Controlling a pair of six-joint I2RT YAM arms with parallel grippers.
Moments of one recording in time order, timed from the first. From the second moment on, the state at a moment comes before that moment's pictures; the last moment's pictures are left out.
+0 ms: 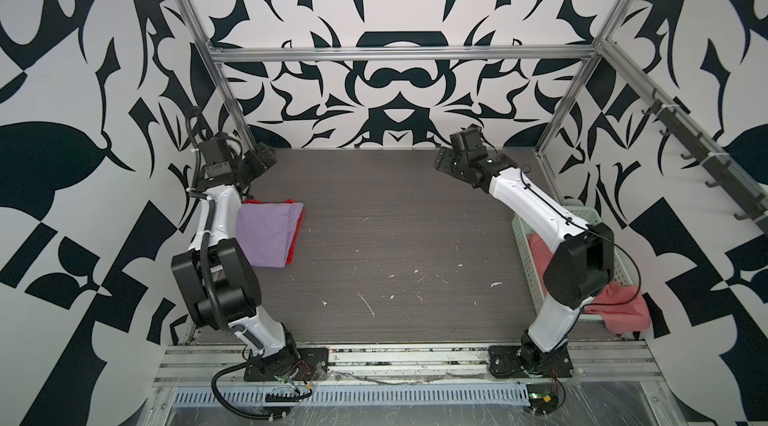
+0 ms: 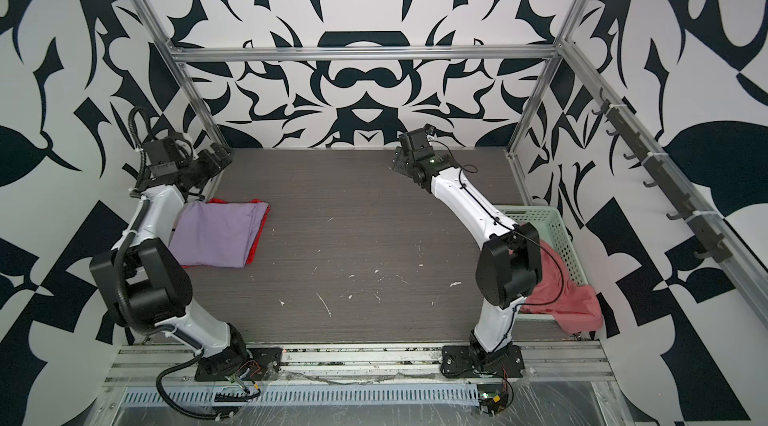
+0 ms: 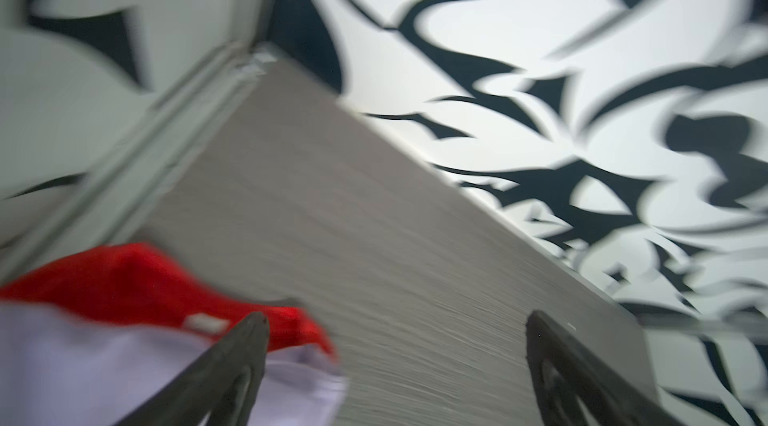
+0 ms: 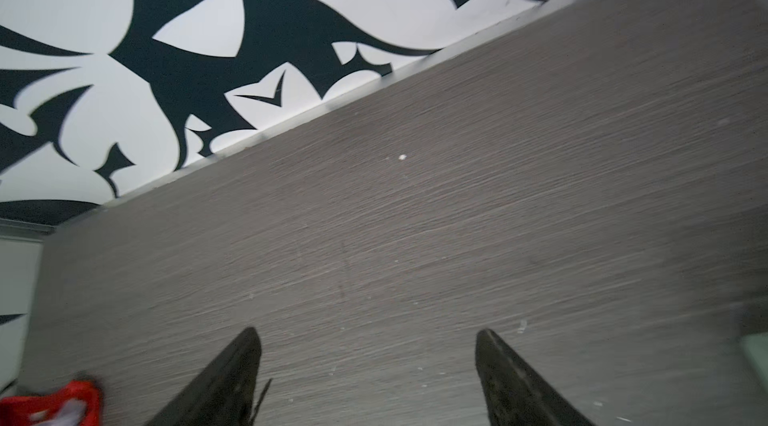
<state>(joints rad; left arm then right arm) 0.28 1.61 1.38 -0.28 0.42 -0.46 0.42 1.73 1.61 -0.62 0.29 0.63</state>
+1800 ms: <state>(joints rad) 0.09 1.51 0.42 0.66 -0.16 -0.18 0.25 1.18 0.39 0.18 0.64 0.17</state>
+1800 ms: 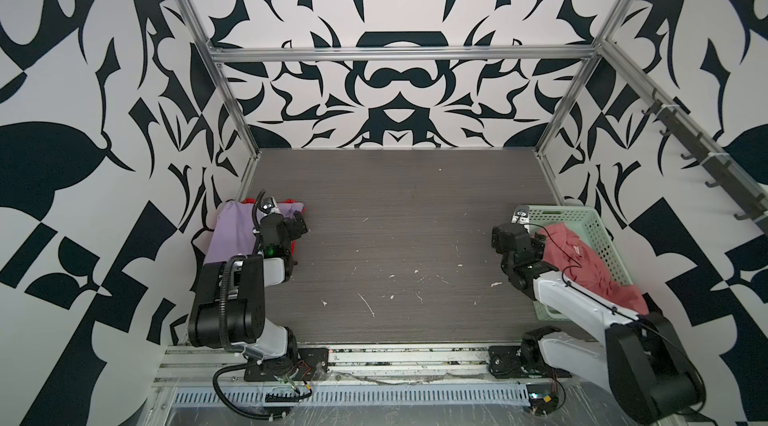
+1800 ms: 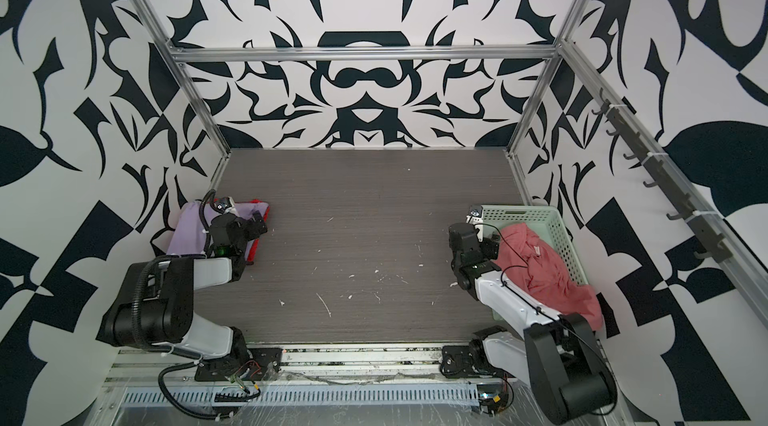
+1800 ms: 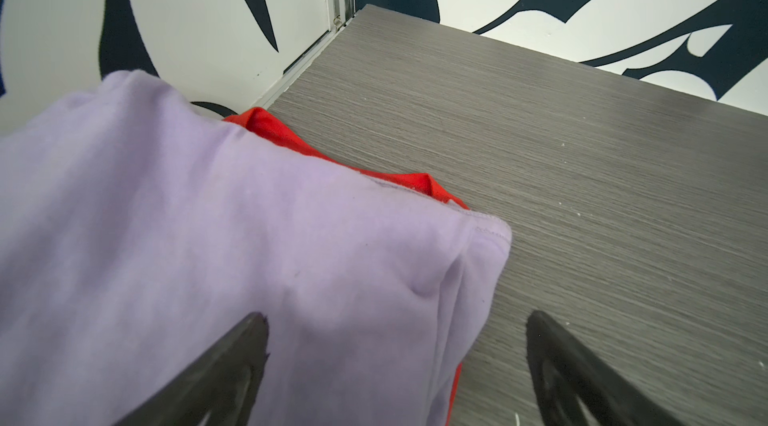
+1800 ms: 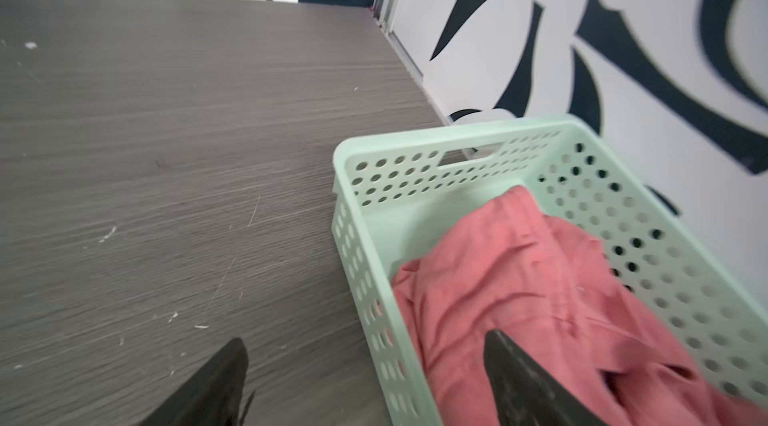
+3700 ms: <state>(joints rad) 0.08 1.56 0.40 0.74 0.03 -0.10 0.10 1.55 0.35 0.89 0.30 -0.01</state>
